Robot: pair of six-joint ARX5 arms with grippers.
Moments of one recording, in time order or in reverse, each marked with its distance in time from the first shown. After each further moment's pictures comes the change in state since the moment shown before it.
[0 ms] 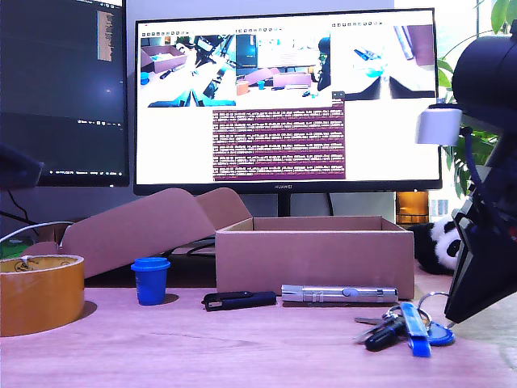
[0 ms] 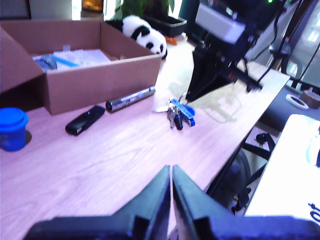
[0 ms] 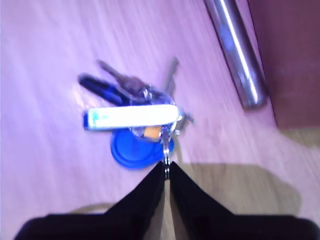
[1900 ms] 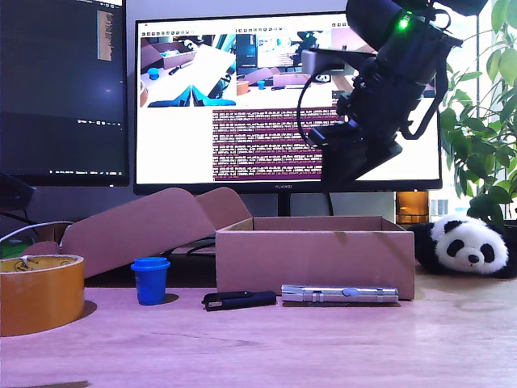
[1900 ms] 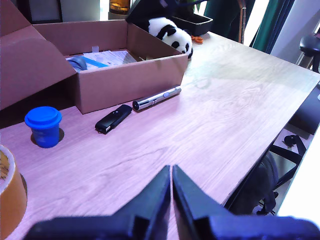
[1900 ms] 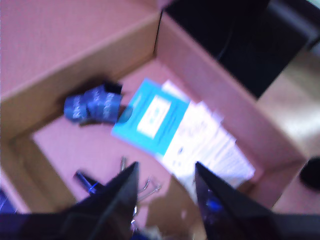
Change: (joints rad) left arm 0.000 0.000 0.000 -0.004 -0.094 0.026; right arm 0.066 0.262 0.449 0.204 0.277 0.510
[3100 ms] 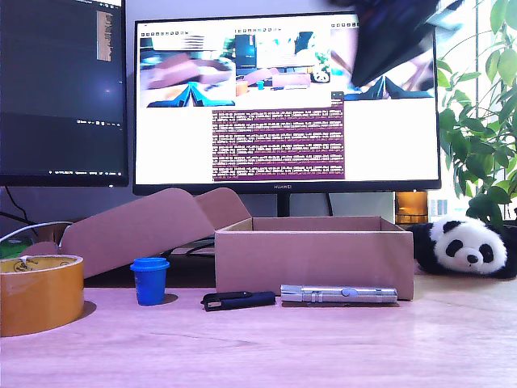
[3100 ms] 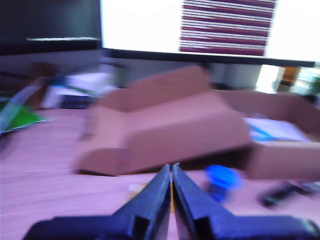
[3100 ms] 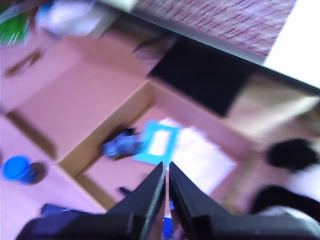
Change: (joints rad) left arm 0.427 0.000 0.000 0.152 -0.230 0.000; right arm 0.008 -0.462 -0.137 -0.070 0.084 0.268
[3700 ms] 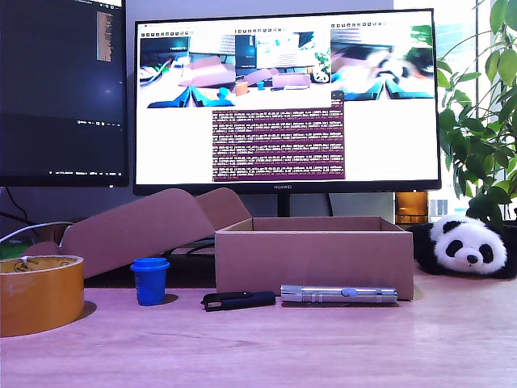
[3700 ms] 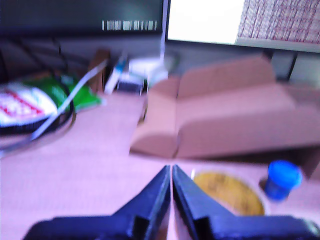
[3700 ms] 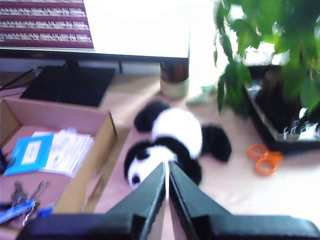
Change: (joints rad) left arm 0.104 0.000 0.000 -0.092 -0.032 0.000; right arm -0.505 -0.406 -0.492 0.261 -0.202 0.020
